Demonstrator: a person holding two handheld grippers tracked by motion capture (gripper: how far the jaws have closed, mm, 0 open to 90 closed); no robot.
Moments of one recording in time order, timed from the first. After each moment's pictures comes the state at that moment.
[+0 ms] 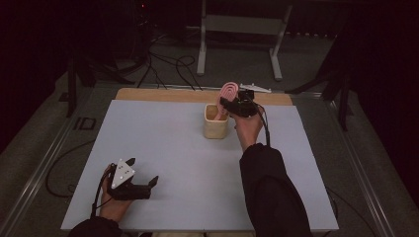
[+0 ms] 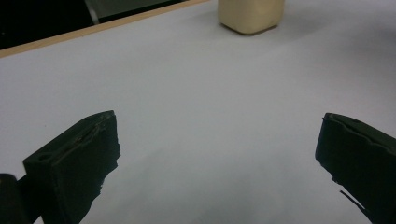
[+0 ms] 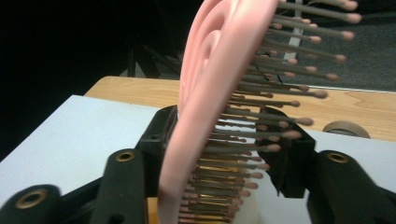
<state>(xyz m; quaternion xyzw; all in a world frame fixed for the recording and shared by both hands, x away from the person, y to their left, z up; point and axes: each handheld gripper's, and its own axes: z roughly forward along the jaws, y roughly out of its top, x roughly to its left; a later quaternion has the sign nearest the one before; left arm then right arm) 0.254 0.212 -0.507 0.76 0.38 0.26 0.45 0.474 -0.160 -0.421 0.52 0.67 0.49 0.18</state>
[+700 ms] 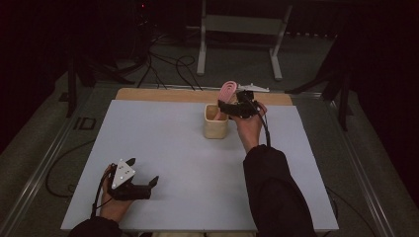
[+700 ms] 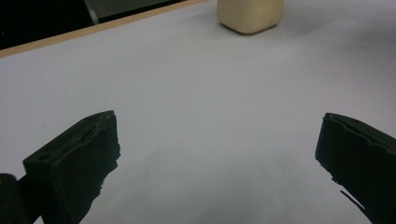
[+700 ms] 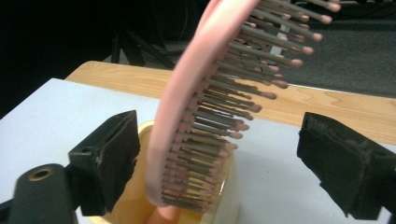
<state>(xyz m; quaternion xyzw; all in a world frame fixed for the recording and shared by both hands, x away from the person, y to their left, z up) 0.254 0.212 -0.508 0.76 0.38 0.26 0.44 0.469 -0.158 -0.416 0.51 0.70 0.46 0.20</state>
